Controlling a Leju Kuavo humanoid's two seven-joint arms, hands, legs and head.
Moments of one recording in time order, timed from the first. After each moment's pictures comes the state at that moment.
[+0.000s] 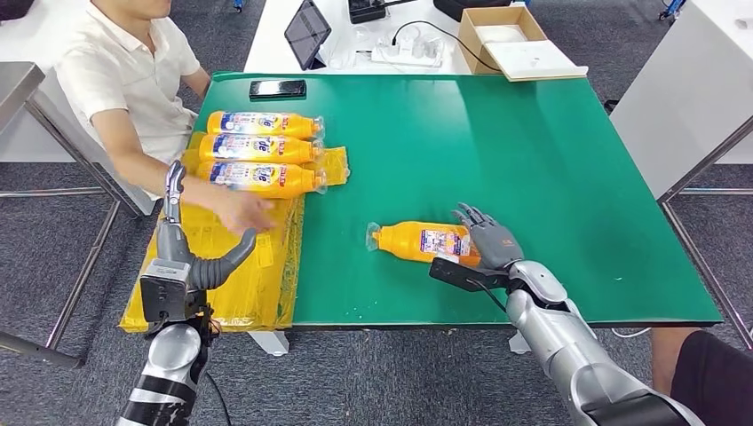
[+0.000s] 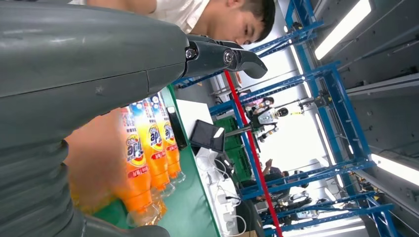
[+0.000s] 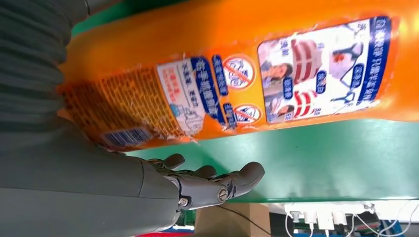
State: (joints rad) left arm -0.19 -0.11 -0.12 -1.44 -0.26 0.40 -0.49; right arm -0.59 -0.15 0.28 -0.59 0.89 -0.14 -0.26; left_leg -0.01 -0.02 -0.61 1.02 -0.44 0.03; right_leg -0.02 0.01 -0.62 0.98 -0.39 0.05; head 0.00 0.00
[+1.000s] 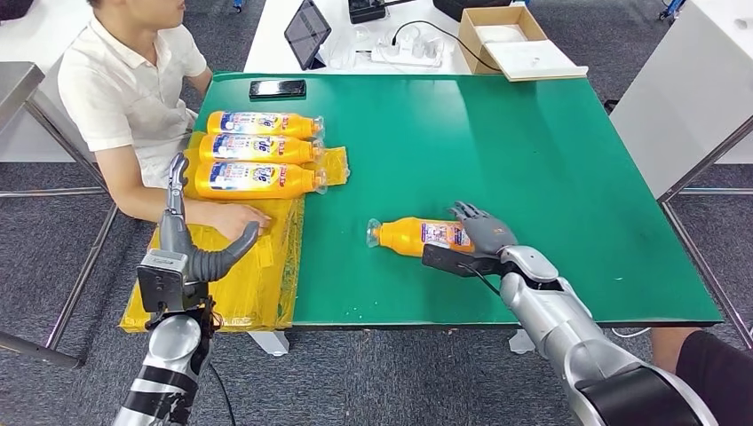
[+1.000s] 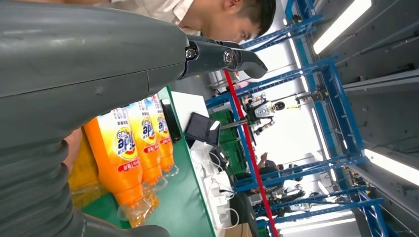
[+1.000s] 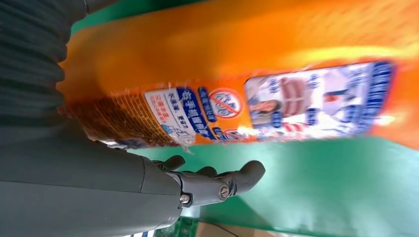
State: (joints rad) left arm -0.23 -0.12 -0.12 -1.41 -0.23 0.36 -0.49; right arm -0.70 -0.12 0.38 -0.50 0.91 -0.01 -0.13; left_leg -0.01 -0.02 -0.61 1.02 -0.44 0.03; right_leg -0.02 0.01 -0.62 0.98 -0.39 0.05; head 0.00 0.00
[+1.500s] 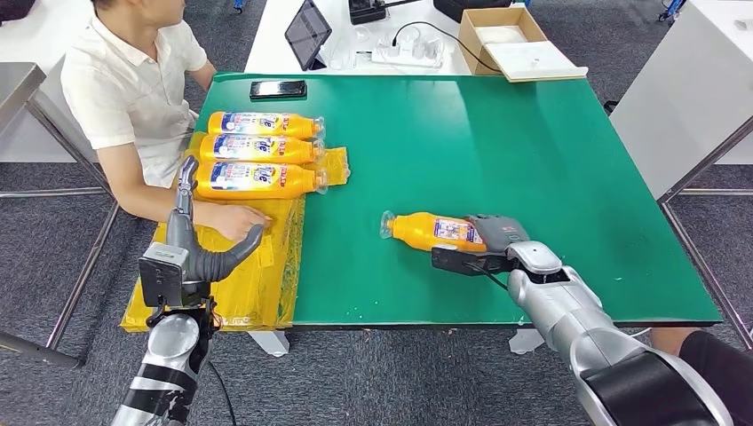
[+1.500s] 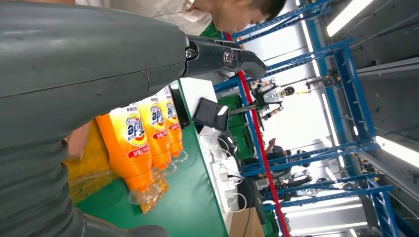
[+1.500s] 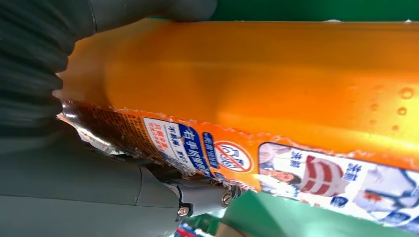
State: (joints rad) left arm -0.23 -0.11 -0.10 -1.39 -0.21 0.29 -0.47; right arm -0.76 -0.16 0.49 -0.41 1.02 0.05 0.03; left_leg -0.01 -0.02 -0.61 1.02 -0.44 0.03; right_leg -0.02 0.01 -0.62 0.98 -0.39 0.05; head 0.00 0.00
